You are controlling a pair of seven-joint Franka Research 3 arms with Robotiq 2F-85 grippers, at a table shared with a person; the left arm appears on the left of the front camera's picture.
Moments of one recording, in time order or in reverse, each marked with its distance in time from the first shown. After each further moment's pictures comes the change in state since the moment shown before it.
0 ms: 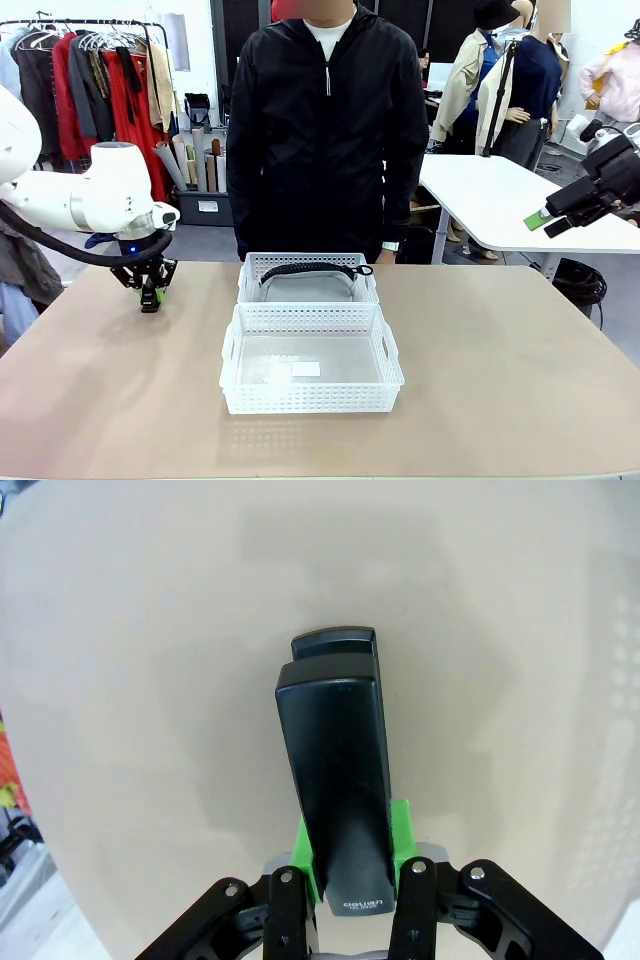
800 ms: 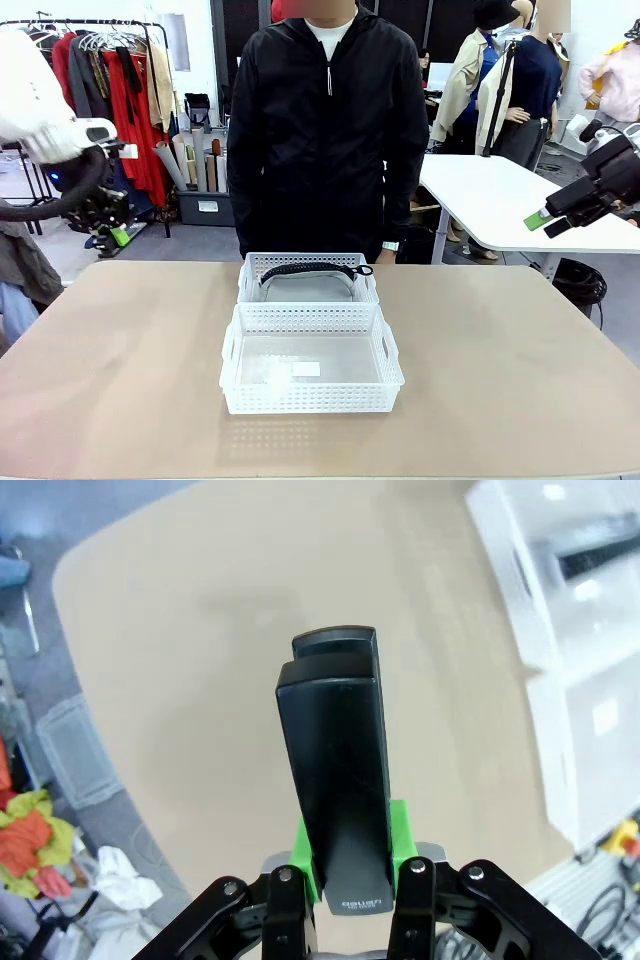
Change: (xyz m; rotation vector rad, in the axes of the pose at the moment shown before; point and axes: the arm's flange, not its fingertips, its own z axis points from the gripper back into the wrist) left arm -0.076 0.048 0.189 -0.213 -0.060 -0.287; right arm 0.000 0.000 0.000 0.000 0.001 -0.001
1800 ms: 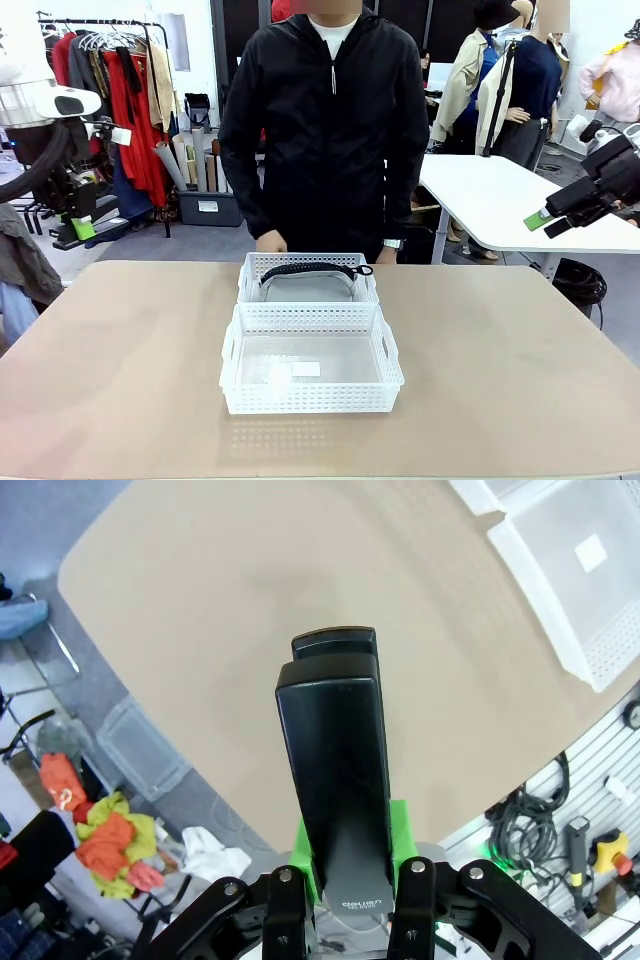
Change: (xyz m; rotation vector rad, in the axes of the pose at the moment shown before) left arm -0.045 -0.037 0.059 0.082 0.140 -0.278; right arm 0.000 0.000 0.000 0.000 0.000 0.000
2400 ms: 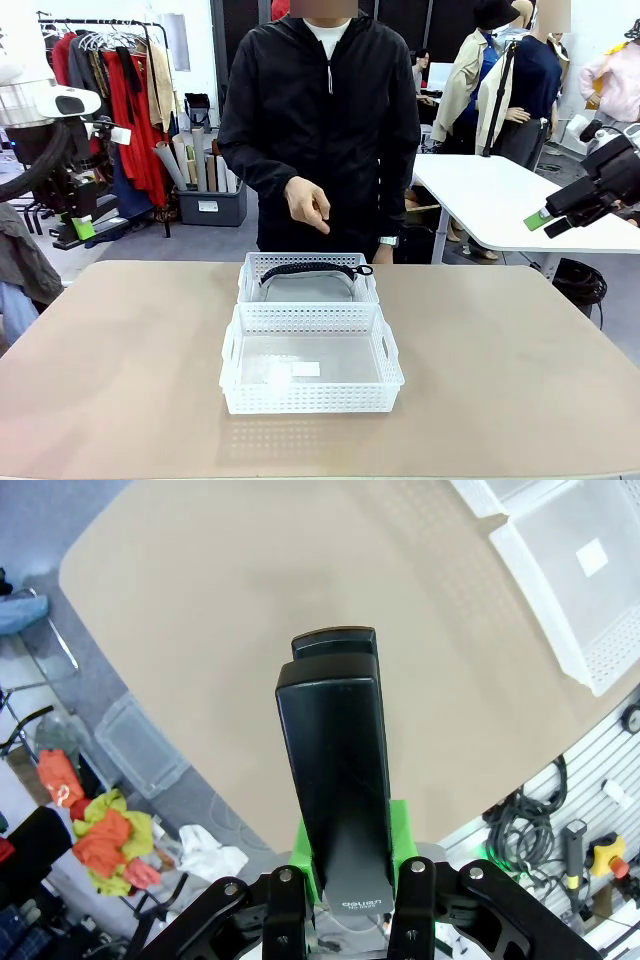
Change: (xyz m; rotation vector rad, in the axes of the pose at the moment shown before) left arm 0.000 0.000 0.000 0.000 0.000 0.011; right arm 0.000 0.000 0.000 0.000 0.000 0.000
